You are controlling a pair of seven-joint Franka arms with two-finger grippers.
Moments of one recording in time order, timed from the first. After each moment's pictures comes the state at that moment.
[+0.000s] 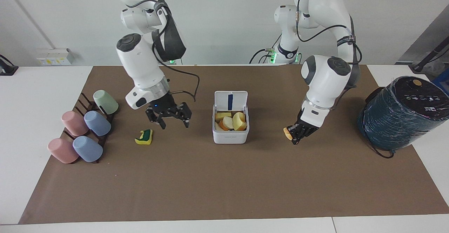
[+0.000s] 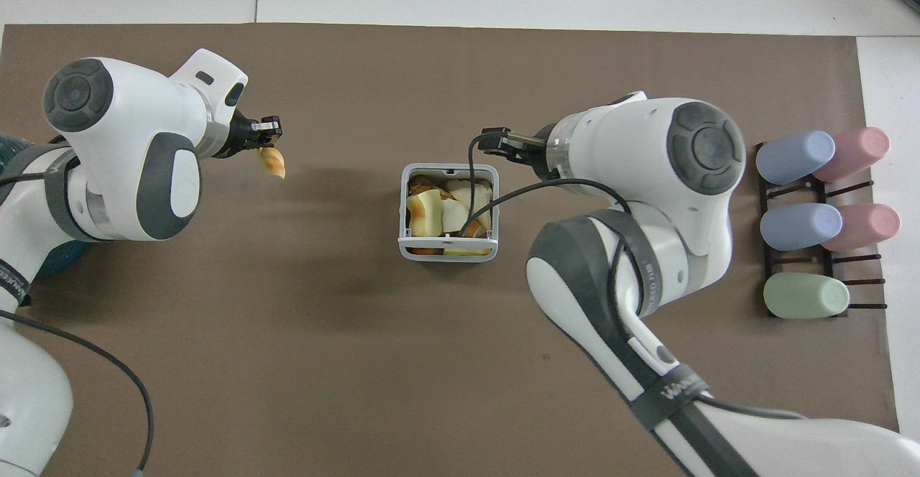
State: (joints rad) left arm -0.29 0.33 0.00 -1.73 -0.14 2.32 -0.41; right arm 0.20 0.22 0.00 -1.79 0.20 2.24 0.15
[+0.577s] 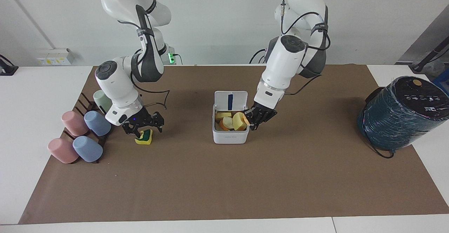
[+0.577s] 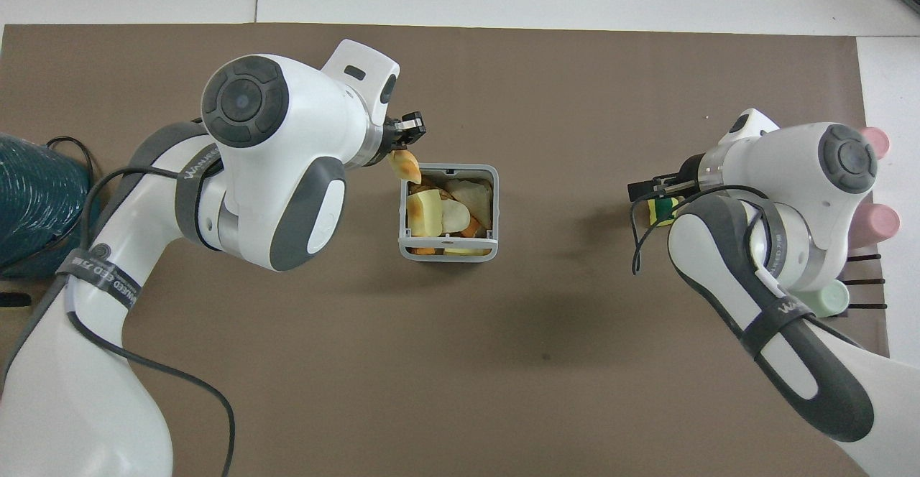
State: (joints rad) left arm -0.51 0.32 0.00 -1.61 -0.14 2.22 -0.66; right arm 0.07 0.23 0.00 -2.07 0.20 2.44 -0.26
